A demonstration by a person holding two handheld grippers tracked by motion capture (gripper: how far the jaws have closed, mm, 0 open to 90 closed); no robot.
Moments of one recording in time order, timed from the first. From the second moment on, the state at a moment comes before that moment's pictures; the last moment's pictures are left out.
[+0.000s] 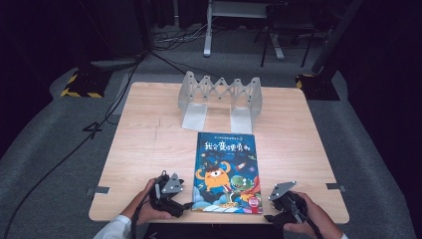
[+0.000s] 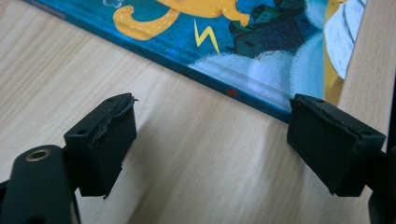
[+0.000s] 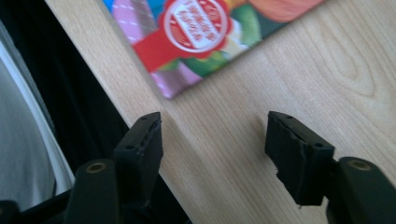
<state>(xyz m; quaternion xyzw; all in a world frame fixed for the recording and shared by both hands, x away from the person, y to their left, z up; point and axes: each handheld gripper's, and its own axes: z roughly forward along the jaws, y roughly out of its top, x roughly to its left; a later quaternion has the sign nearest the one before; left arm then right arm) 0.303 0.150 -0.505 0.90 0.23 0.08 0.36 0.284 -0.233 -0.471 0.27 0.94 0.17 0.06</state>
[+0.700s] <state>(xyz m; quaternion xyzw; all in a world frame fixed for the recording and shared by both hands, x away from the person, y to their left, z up) 0.291 0.132 -0.505 0.90 0.22 0.08 0.36 0.289 -0.225 -0.466 0.28 0.95 0.15 0.05</state>
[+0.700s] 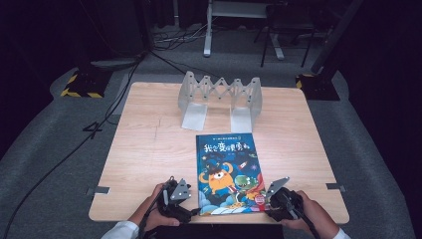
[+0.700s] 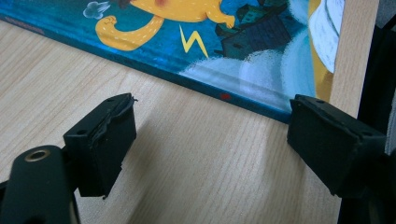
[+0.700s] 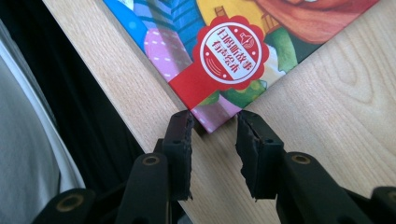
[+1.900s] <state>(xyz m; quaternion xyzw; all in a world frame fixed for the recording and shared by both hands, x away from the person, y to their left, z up) 0.294 0.133 -0.505 0.90 0.21 0.08 0.37 0.350 -0.243 -0.473 0.34 0.85 0.39 -0.04</state>
